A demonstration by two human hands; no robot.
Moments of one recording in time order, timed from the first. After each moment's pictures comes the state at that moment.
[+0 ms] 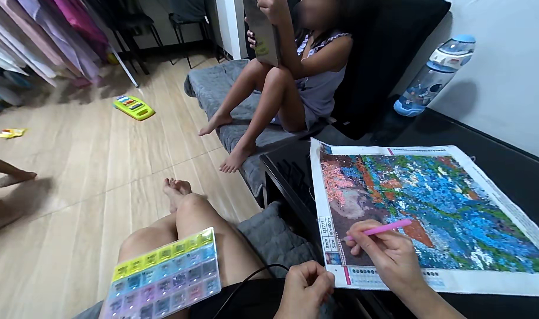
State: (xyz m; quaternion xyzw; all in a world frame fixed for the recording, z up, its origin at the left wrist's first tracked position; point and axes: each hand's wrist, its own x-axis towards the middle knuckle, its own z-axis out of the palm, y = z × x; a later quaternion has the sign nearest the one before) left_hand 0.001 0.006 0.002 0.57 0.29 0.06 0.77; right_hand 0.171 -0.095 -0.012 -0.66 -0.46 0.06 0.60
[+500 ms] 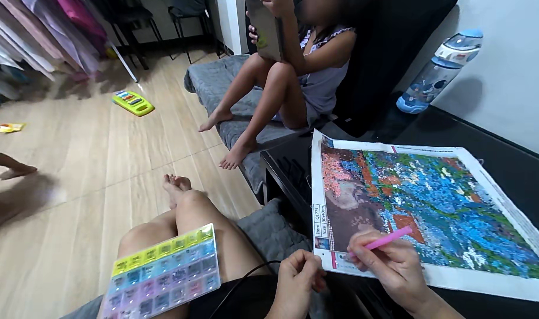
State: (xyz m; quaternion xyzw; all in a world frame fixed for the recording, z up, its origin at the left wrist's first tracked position) left_hand 0.005 0.007 0.001 0.47 0.35 0.12 0.80; right_hand 0.170 -0.101 -0.012 -0.59 -0.56 0.07 0.58
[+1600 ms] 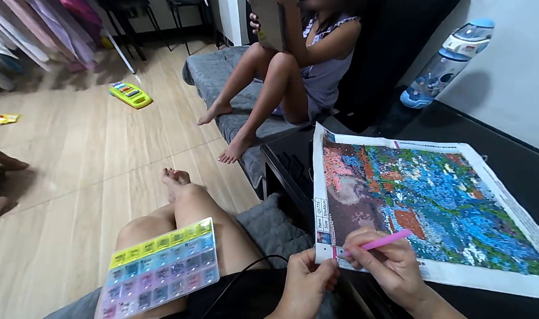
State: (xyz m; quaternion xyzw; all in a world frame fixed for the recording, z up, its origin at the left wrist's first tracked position) left_hand 0.012 -0.002 0.003 0.47 0.30 0.12 0.82; right_hand 0.166 -0.101 -0.011 -0.56 -0.57 0.11 0.59
